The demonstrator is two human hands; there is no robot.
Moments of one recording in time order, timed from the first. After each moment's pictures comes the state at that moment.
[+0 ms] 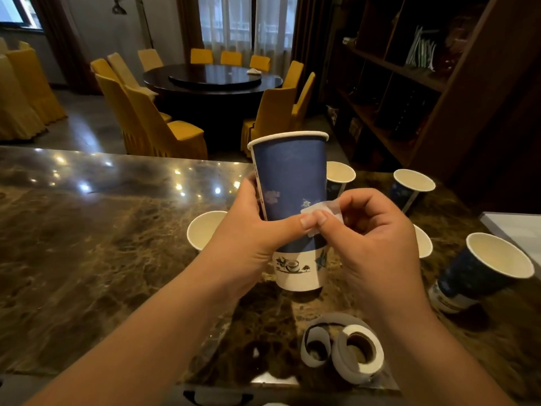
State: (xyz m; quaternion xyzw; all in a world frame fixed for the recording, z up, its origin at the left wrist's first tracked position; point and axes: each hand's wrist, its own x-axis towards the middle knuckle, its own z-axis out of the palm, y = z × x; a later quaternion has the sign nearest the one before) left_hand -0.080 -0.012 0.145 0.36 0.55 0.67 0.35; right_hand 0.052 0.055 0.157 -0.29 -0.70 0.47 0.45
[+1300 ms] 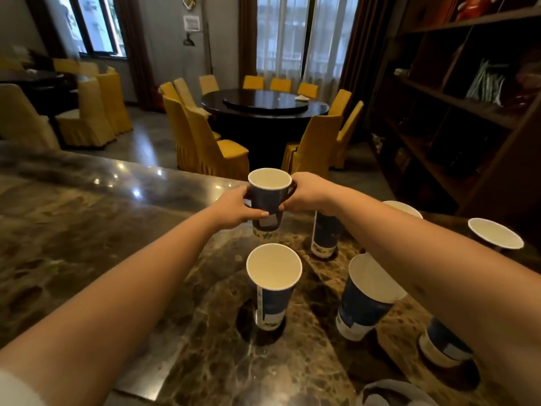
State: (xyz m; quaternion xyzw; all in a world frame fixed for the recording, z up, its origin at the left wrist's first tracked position) left_hand -0.307 0.029 0.096 0.43 0.80 0.39 0.15; right_hand -0.192 0.182 0.139 -0.22 -0.92 0.32 0.06
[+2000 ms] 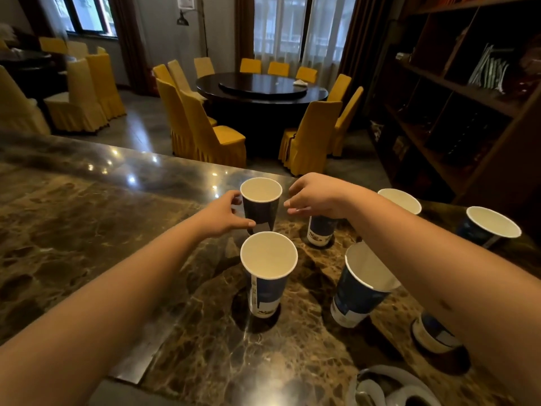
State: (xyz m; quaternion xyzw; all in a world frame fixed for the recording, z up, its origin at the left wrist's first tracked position) left_hand -0.307 0.013 0.063 0.37 0.82 0.37 0.21; right_hand -0.166 0.184 0.136 -0.26 -0.87 0.41 -0.03
